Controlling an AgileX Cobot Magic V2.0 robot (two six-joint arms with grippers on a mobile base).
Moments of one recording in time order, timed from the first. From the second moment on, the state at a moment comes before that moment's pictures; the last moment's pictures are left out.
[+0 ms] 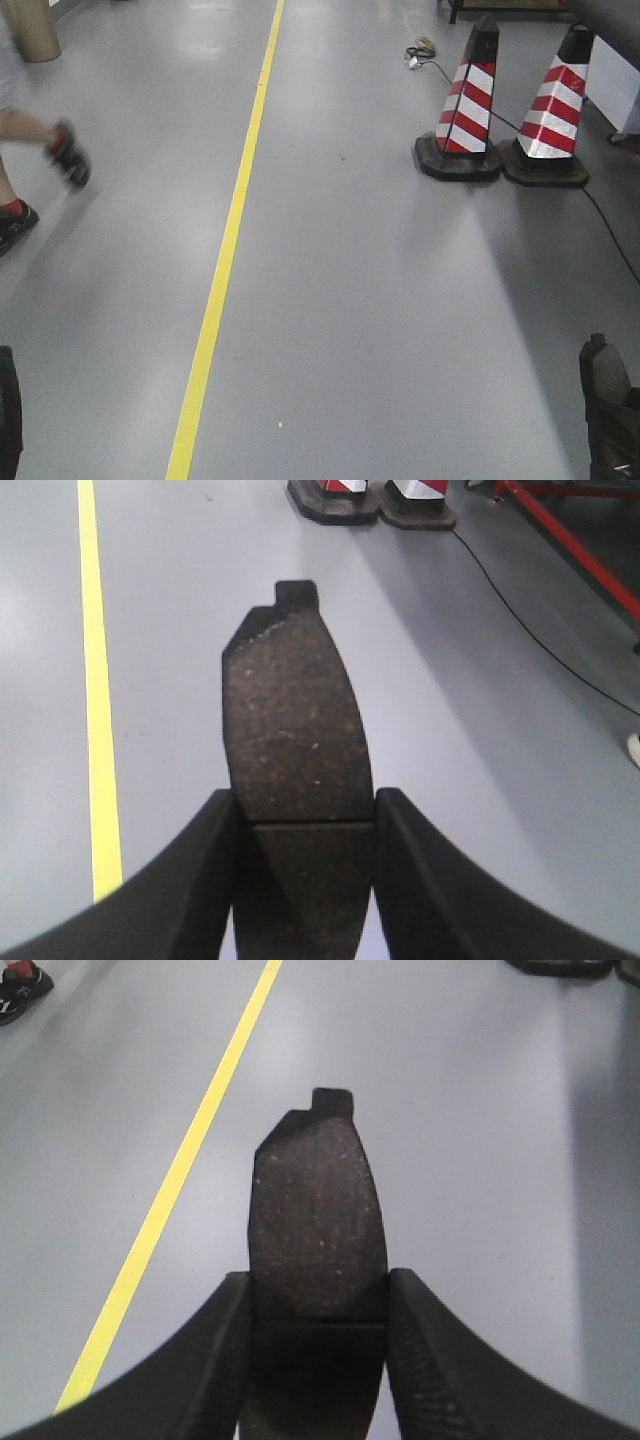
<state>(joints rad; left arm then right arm) -0.48 0.37 -0.38 0.13 0.61 -0.40 0.29 0.55 -0.40 -0.09 0.55 0.17</state>
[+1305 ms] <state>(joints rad) -0.48 0.37 -0.38 0.13 0.61 -0.40 0.29 0.55 -0.40 -0.09 0.55 0.17</state>
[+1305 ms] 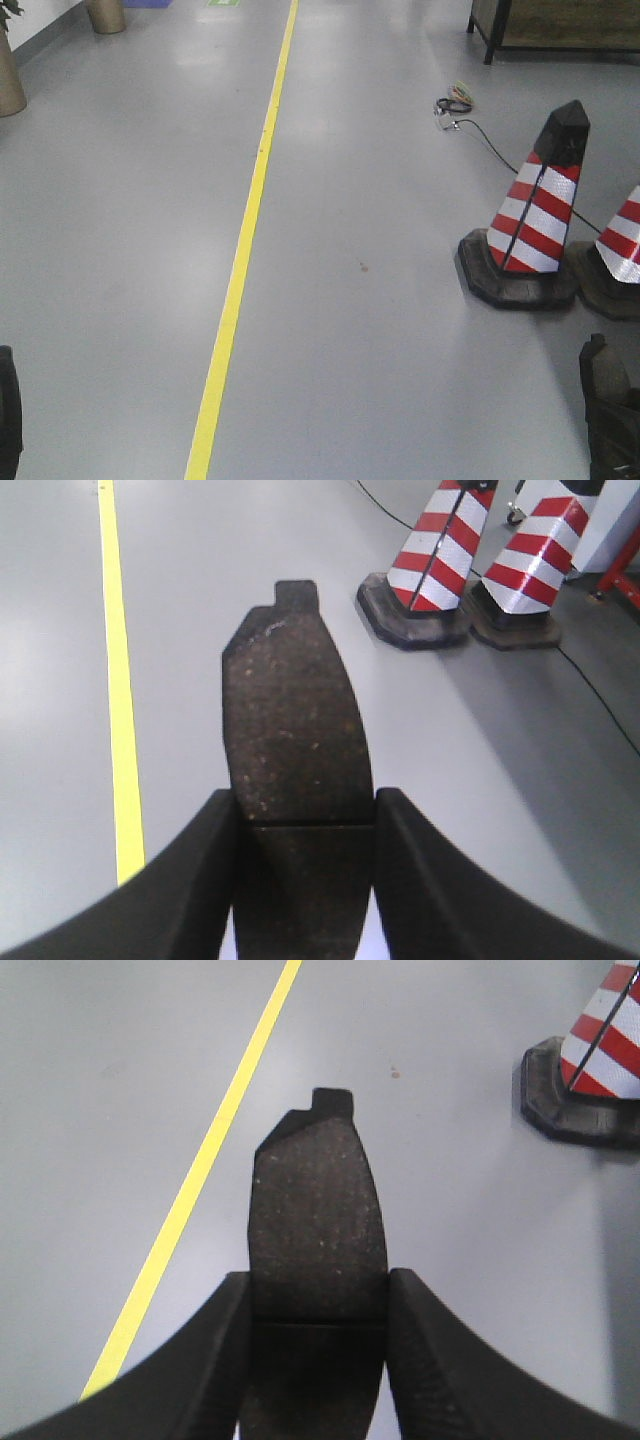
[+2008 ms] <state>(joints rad) -0.48 0.37 -0.38 0.13 0.61 -0.40 0.29 0.55 -0.40 -0.09 0.55 0.17</state>
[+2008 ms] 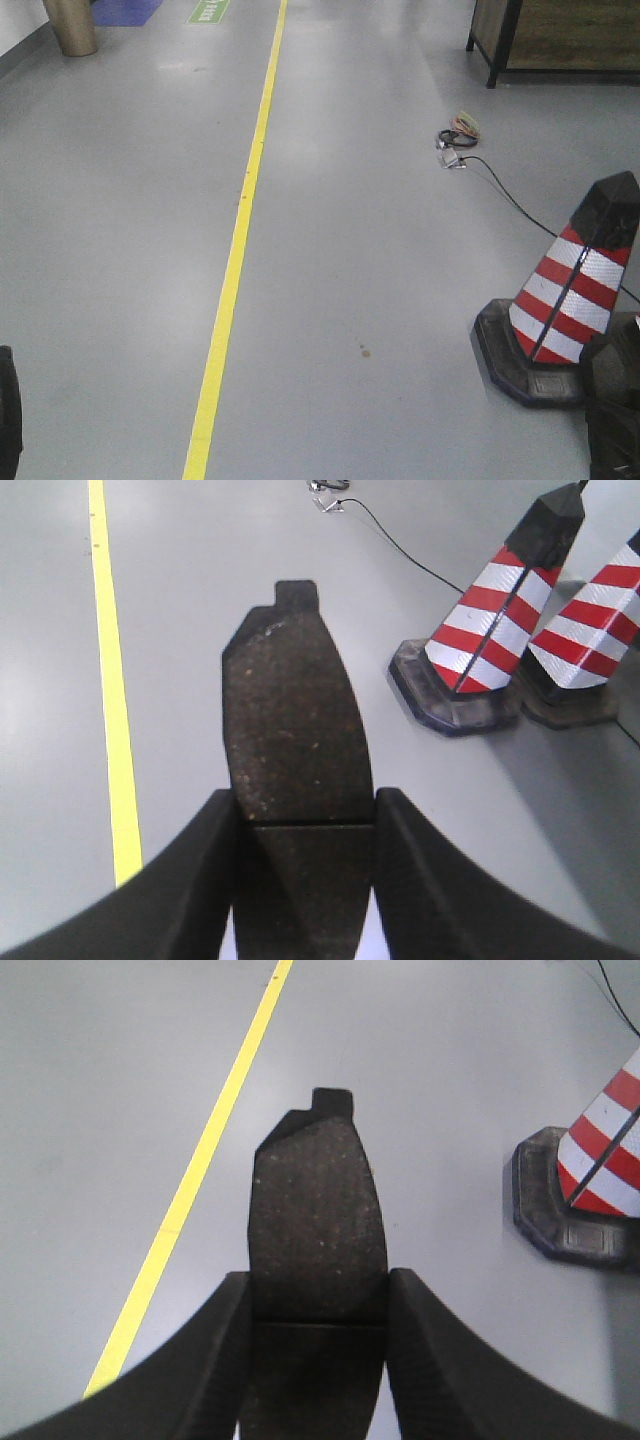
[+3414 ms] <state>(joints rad) -0.48 0.37 -0.38 0.13 0.61 -0.40 0.29 0.55 -0.40 -0.09 0.55 0.17</state>
